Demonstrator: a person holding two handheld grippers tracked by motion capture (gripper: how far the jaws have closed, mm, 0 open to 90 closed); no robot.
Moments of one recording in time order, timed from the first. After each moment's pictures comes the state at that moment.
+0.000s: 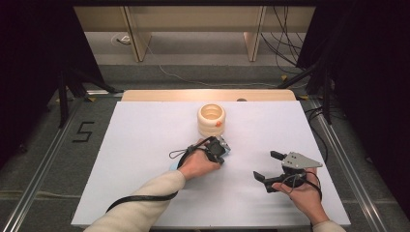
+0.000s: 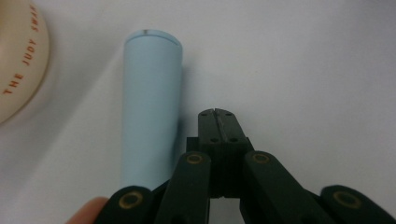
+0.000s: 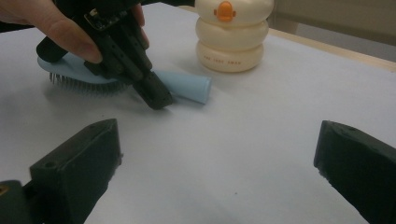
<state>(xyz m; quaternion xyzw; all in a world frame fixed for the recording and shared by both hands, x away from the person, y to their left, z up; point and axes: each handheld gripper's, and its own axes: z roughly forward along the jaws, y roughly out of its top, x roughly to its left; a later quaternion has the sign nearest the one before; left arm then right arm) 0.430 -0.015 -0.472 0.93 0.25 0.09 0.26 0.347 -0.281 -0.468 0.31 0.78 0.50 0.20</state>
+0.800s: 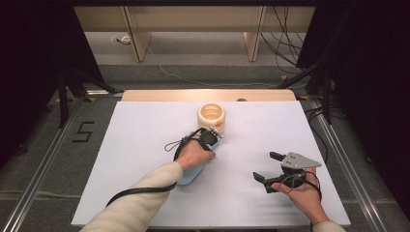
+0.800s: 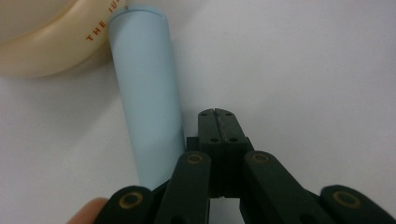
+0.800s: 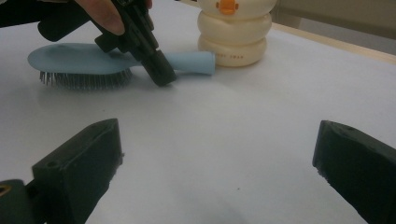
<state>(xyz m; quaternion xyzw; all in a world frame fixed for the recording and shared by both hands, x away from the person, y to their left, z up) 0.455 0.003 -0.467 0.91 0.35 0.06 0.23 0.348 -0.280 -0.470 0.31 0.79 0.50 0.19</state>
